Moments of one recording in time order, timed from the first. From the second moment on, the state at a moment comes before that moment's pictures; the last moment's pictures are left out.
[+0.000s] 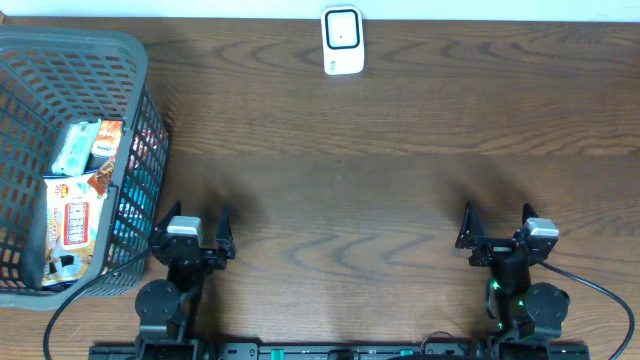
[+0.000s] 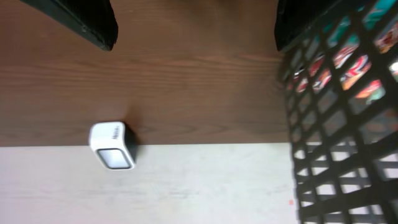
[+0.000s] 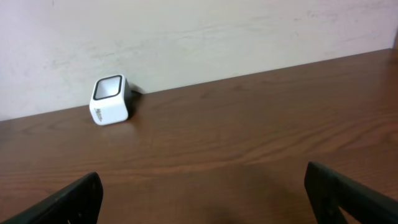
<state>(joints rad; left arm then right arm) -0.05 0.01 0.03 -0.12 0.07 -0.02 -0.09 0.01 0.01 -0.06 -0.11 0.18</state>
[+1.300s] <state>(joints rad) -0.05 0.62 0.90 -0.49 0.59 -0.16 -0.09 0.01 0.01 -0.06 -0.11 0.18</state>
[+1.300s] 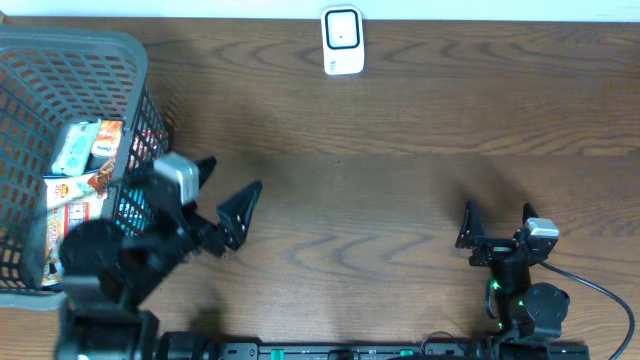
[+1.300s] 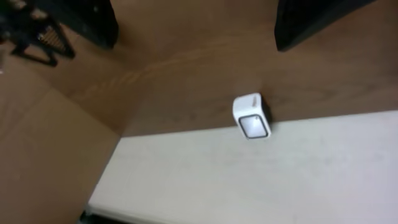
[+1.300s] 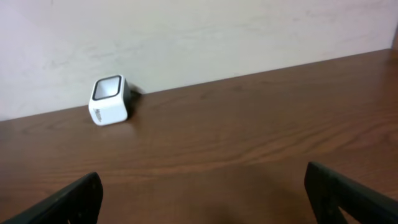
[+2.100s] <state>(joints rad) -0.05 0.94 1.38 -0.85 0.20 -0.25 -0.09 0.01 0.01 -0.06 -0.11 0.18</state>
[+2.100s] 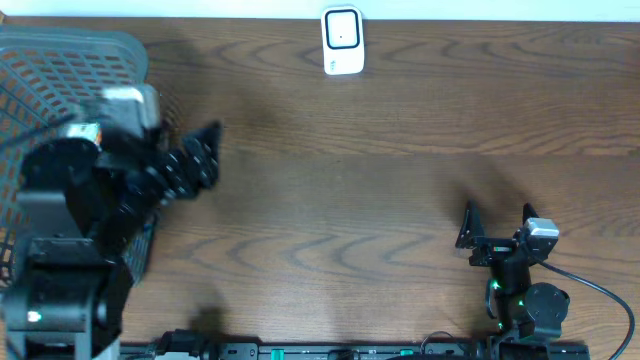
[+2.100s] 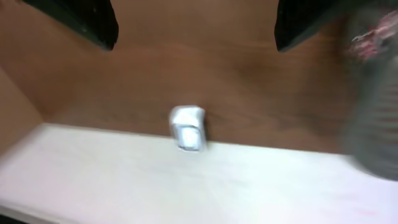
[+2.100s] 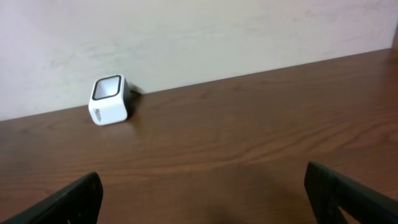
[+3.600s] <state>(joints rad) 0.63 1.71 1.21 -0.92 -0.24 -1.03 -0.09 0.01 0.01 -0.06 -0.11 0.18</state>
